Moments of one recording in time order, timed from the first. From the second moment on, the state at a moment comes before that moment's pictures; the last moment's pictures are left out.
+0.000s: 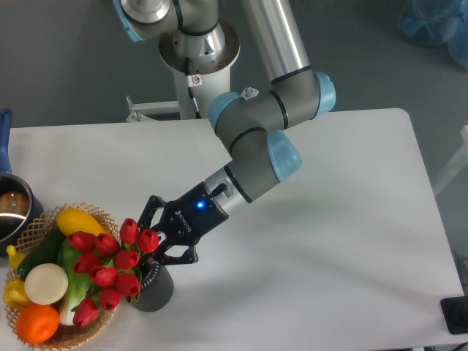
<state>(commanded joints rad) 2.45 -2.02 -1.70 -0.83 0.37 1.19</state>
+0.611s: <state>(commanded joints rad) 2.48 -1.96 -1.72 -0.83 0.29 1.18</state>
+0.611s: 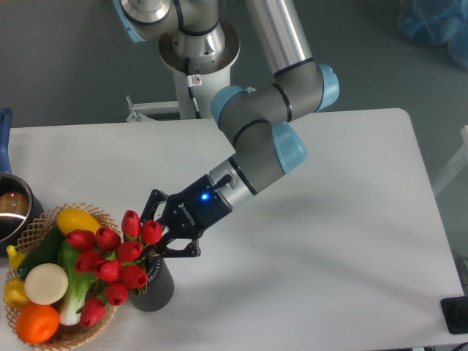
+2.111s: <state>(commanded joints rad) 2.56 -1.90 -1.66 -0.83 0.04 1.15</state>
